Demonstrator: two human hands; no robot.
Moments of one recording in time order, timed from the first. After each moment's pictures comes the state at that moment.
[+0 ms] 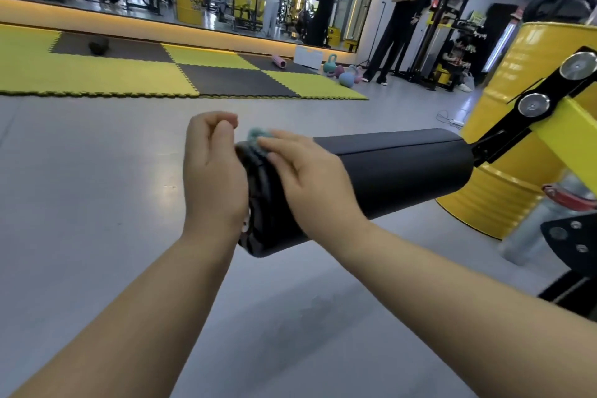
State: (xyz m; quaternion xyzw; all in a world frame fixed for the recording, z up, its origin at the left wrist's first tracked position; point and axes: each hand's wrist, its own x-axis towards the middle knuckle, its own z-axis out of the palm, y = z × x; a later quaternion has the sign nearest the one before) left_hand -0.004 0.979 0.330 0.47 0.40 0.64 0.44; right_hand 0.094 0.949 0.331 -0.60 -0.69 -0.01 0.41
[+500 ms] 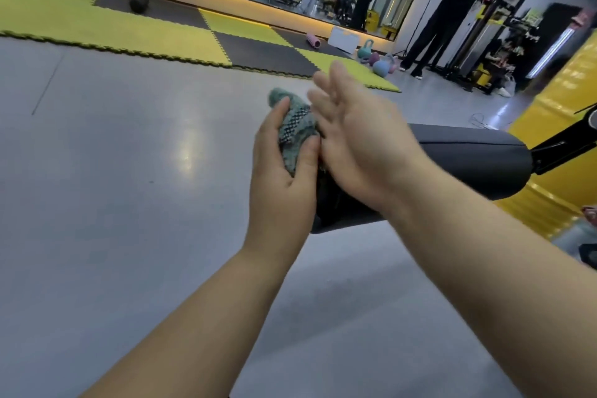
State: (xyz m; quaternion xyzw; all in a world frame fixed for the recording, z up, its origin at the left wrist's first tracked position) left_hand -0.021 0.970 0.282 0.54 0.31 0.65 0.44; right_hand 0.044 0.964 0.367 -0.49 -0.42 0.51 0.57
